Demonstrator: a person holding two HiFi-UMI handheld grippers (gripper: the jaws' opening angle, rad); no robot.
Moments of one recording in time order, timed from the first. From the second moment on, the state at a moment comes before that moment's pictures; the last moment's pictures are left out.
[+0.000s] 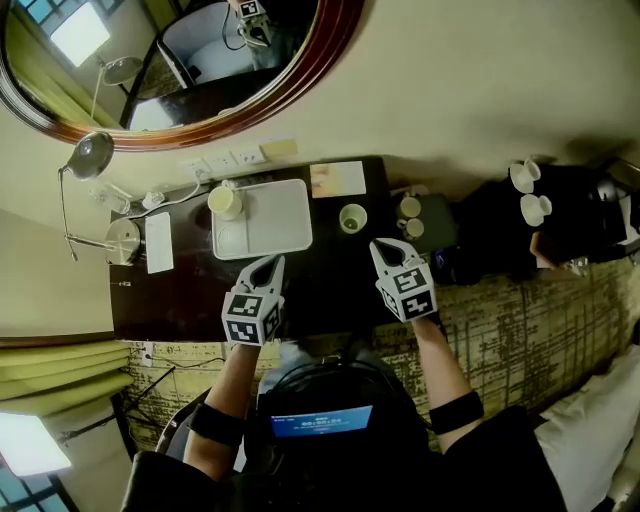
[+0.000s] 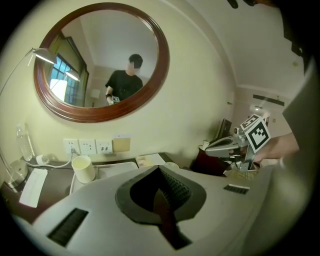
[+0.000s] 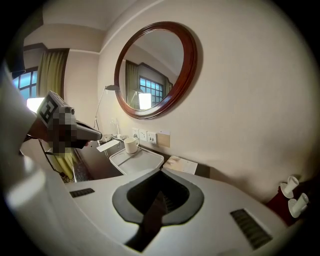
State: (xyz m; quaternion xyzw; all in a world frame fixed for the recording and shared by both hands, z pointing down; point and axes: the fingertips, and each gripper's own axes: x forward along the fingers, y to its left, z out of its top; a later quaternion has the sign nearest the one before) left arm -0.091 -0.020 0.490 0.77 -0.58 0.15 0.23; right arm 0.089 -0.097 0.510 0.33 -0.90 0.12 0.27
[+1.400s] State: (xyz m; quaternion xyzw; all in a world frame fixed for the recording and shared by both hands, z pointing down) left arm -0.048 -0.037 0.511 0.78 -0.55 0.19 0.23; right arm 0.078 -0.147 0.598 0.25 -0.87 0.10 0.42
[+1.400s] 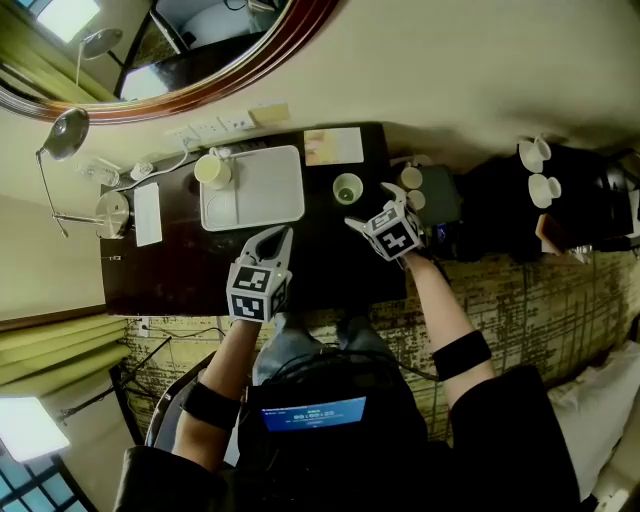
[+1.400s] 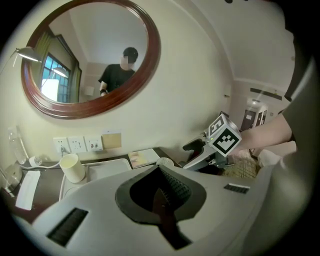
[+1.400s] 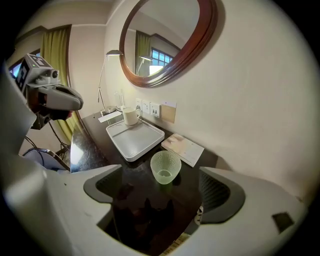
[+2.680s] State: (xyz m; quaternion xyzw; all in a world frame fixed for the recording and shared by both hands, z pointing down) left arm -0.083 -0.030 0.526 0.76 -0.57 0.18 0.25; right arm 0.010 -0.169 0.632 0.16 -0.87 0.04 0.47
